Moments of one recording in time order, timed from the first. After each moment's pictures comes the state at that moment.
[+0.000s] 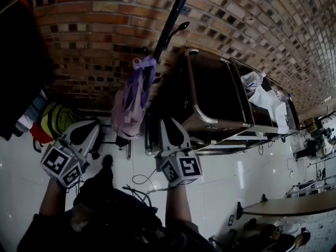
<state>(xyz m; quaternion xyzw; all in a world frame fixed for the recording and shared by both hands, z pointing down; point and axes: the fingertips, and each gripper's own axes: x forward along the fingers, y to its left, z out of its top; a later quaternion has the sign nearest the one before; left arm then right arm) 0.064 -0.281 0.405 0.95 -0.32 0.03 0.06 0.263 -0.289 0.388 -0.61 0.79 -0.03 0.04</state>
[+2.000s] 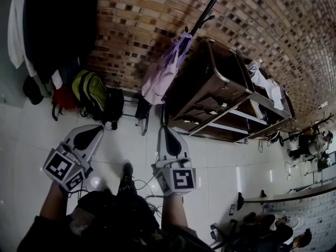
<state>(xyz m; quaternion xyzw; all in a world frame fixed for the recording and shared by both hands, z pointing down) -0.182 0.105 0.384 0.94 -0.34 0.00 0.06 -0.009 0.094 0.368 -0.59 0.80 0.03 -0.01</state>
